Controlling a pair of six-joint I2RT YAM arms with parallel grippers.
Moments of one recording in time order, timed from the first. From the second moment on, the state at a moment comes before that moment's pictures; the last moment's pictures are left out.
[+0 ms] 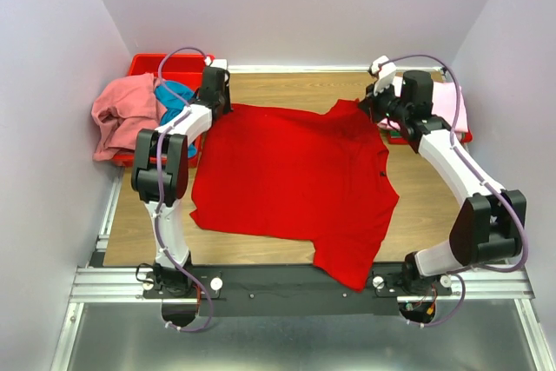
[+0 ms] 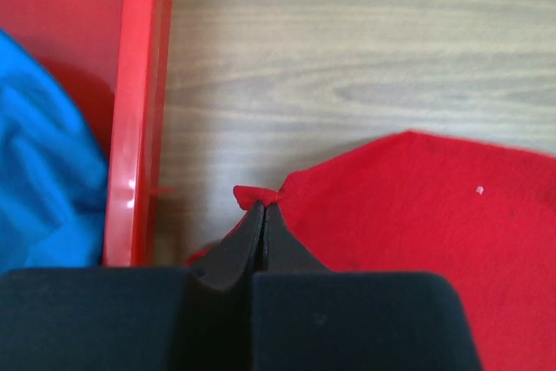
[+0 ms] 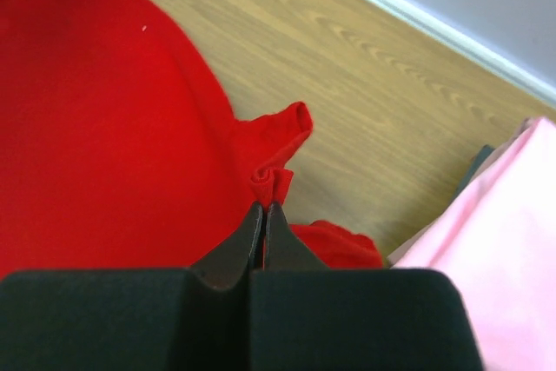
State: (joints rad) left arm -0.18 2.02 1.49 -0.09 -0.15 -0.15; right arm 0.15 1.48 1.18 -0.10 -0.40 -0.26
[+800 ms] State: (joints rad) left arm -0.18 1.96 1.41 -0.04 -0.15 -0.12; right arm 0.15 1.26 0.98 -0.14 -0.47 -0.26
